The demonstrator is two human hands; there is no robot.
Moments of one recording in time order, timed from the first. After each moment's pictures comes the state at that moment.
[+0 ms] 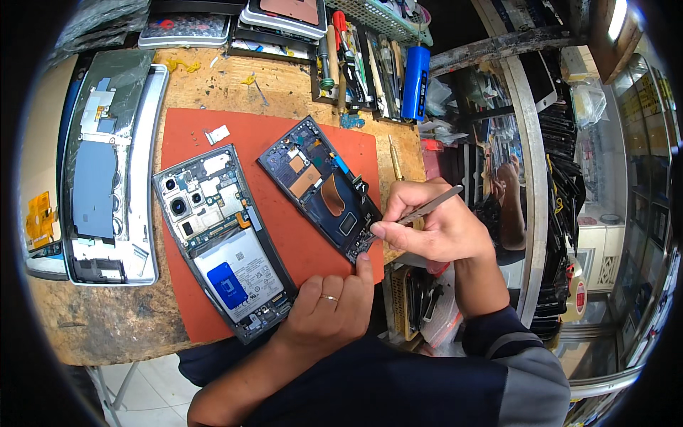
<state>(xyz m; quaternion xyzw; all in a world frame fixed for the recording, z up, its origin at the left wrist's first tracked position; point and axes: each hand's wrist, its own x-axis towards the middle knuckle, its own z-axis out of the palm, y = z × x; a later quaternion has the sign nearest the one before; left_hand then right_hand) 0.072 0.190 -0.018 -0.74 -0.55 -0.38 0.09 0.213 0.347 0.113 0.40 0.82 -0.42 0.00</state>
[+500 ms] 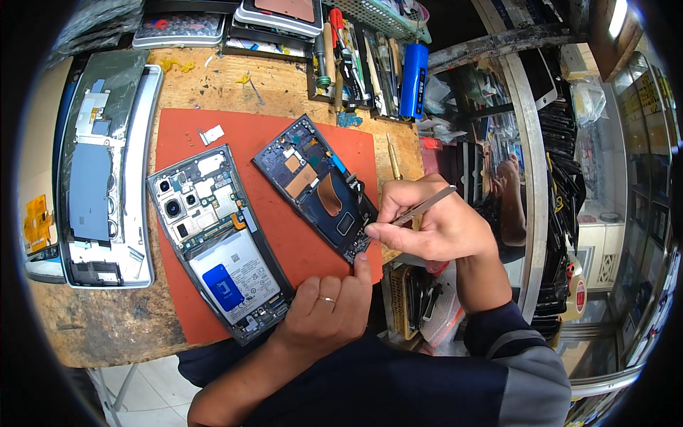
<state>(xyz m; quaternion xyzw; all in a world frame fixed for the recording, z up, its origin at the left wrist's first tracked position) 0.072 0.190 -0.018 -0.74 -0.55 -0.37 0.09 0.205 0.353 0.119 0.38 0.84 -0.39 0.05</state>
